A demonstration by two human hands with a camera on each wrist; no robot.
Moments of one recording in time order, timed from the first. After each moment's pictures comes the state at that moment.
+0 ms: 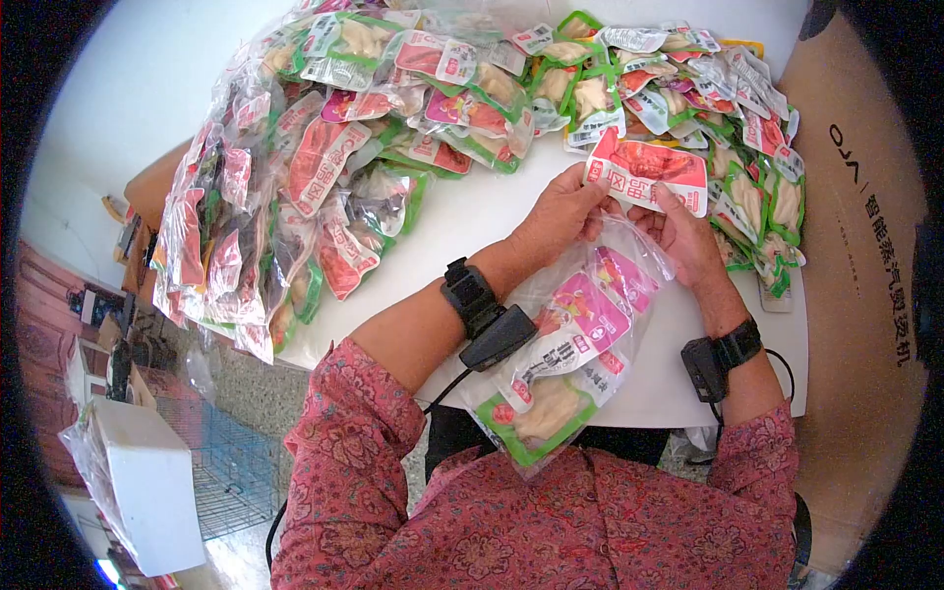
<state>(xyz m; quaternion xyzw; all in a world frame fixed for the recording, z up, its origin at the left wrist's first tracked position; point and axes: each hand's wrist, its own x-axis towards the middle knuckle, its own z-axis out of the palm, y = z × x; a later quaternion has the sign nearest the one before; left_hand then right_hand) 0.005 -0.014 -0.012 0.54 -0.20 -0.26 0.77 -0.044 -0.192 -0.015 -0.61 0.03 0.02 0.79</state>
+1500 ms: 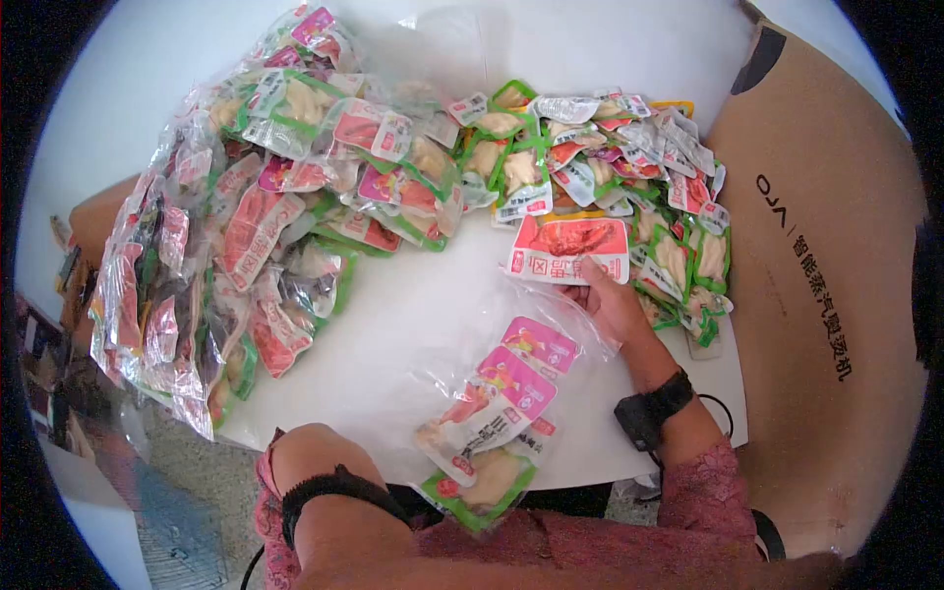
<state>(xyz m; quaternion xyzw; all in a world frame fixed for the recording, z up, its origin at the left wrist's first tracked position) -0.100 0.055 0.138 0.04 -0.63 -0.24 0.74 -0.043 -0.185 -0.016 -0.57 0.03 0.02 0.82</state>
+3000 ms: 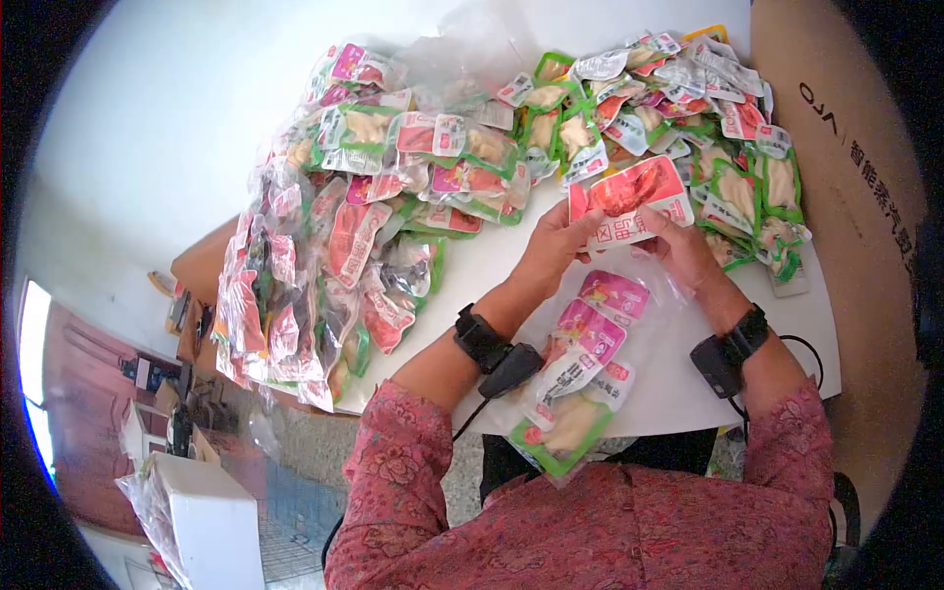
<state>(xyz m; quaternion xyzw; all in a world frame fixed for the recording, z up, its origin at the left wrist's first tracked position) 0.003 -0.009 0.009 0.66 -0.21 -0.24 0.68 -0.054 -0.189 -0.003 -0.56 -0.02 -0.03 0.82</state>
